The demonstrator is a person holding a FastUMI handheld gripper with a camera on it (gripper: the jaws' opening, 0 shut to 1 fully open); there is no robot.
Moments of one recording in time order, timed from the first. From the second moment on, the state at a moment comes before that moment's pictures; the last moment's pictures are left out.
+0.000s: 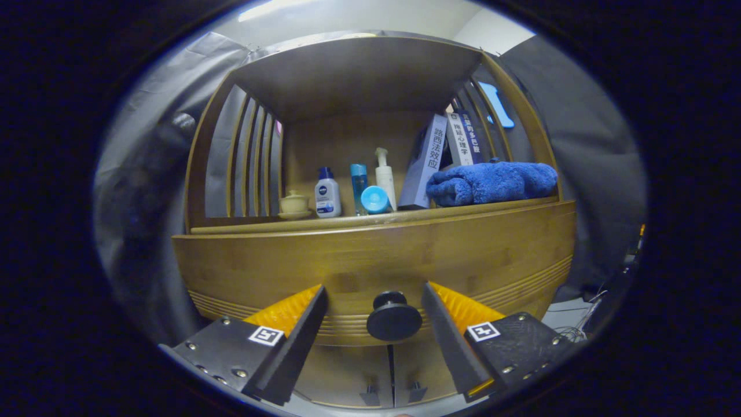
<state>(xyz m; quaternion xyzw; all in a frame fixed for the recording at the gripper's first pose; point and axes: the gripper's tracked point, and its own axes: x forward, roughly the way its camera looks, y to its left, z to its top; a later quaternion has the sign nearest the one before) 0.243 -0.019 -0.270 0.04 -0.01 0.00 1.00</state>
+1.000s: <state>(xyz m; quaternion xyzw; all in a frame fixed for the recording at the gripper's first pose) 0.184 -0.003 -0.219 0.01 0.03 -0.01 1.00</state>
